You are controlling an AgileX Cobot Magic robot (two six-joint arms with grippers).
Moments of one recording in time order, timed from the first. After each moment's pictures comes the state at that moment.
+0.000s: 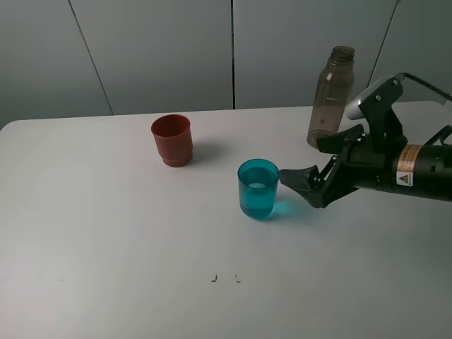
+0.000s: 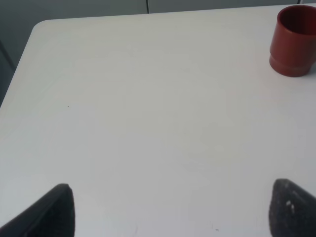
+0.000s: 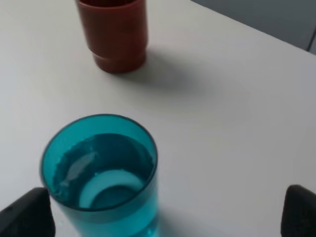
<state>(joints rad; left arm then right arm) 0.00 0.00 -0.51 0.02 1.09 0.01 0.24 1.57 -0.36 -0.78 -0.70 0.38</state>
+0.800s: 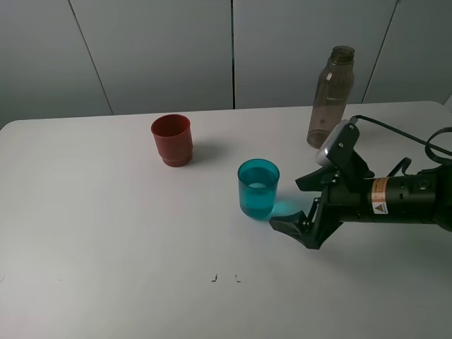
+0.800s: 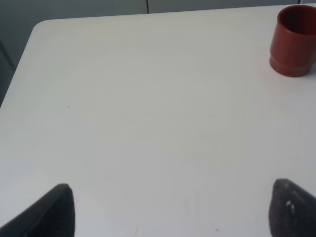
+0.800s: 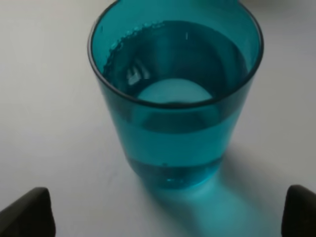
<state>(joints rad) 0.00 0.00 -0.51 0.02 1.09 0.01 0.24 1.82 -0.38 -0.88 -0.77 0.25</state>
